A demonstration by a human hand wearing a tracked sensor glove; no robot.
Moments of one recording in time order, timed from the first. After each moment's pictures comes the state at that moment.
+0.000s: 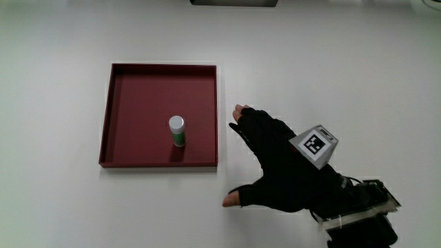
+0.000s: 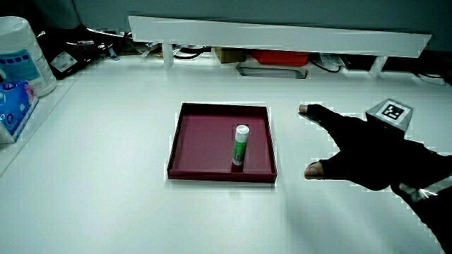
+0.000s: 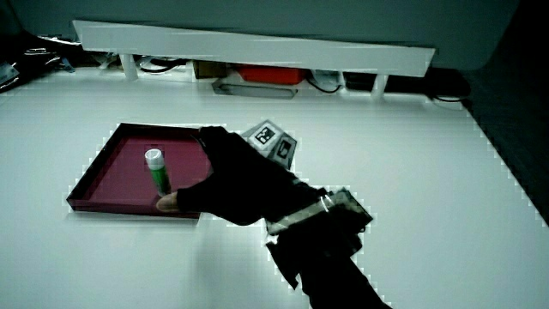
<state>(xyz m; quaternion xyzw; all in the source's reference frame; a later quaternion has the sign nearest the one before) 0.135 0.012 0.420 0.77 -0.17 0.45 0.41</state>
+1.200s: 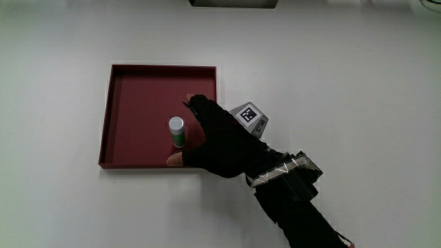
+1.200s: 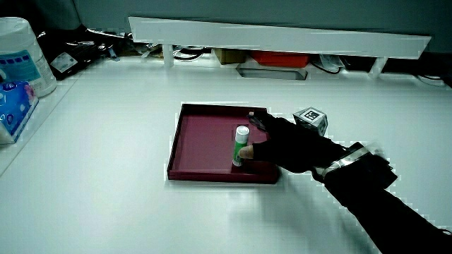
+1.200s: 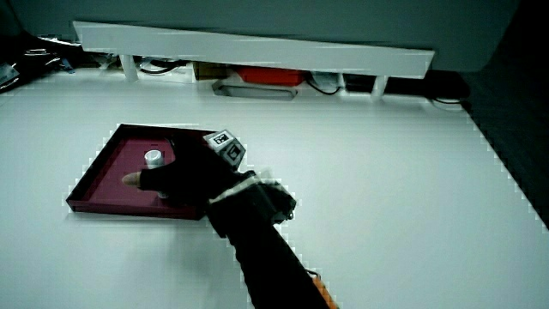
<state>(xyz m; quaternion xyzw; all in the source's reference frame) 0.055 -0.027 0.526 0.72 -0.15 0.54 0.41</state>
